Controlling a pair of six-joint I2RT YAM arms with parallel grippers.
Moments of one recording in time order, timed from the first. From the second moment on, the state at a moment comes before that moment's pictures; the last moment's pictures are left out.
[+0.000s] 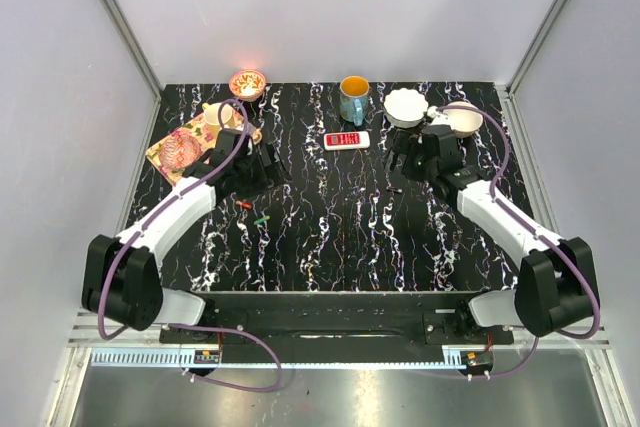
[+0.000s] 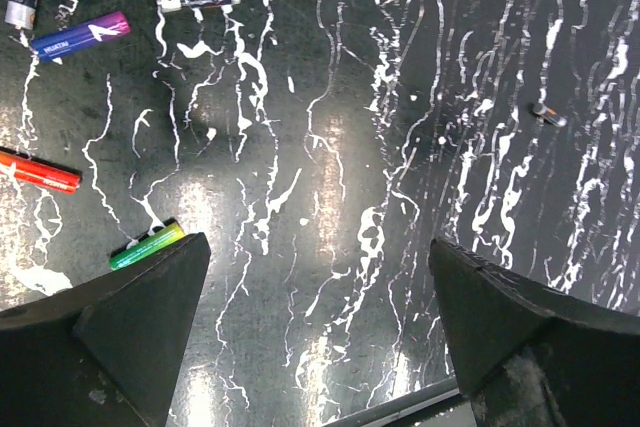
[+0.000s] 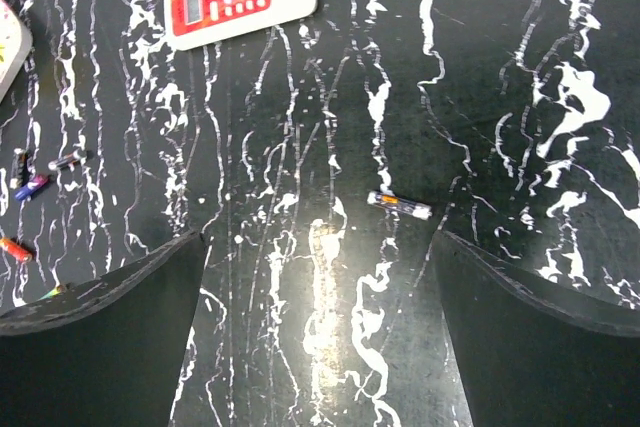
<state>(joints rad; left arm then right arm) -0.33 1.39 0.98 -0.45 0.14 -0.64 0.33 1.34 0.91 -0.18 0.05 0.51</state>
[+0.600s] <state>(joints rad) -0.34 1.18 0.88 -0.36 0.18 -0.62 0.37 1.75 1.26 -0.18 0.09 0.48</state>
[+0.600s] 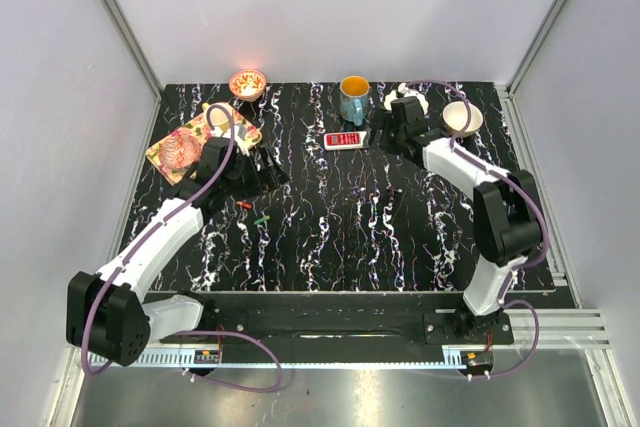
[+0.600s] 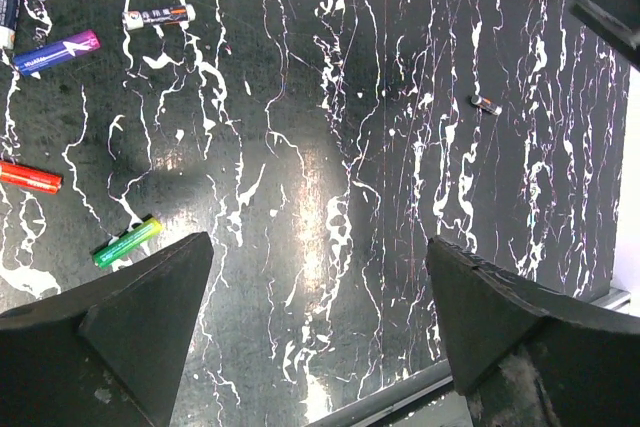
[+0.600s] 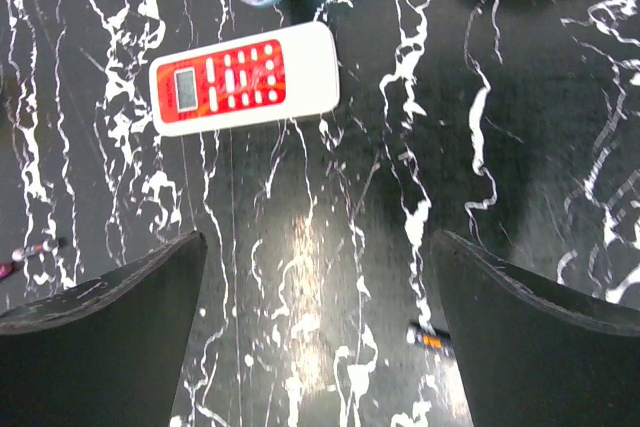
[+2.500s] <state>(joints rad) -0.34 1.26 0.85 -0.37 0.23 -0.62 0.31 2.41 1.93 -0.38 0.05 0.69</state>
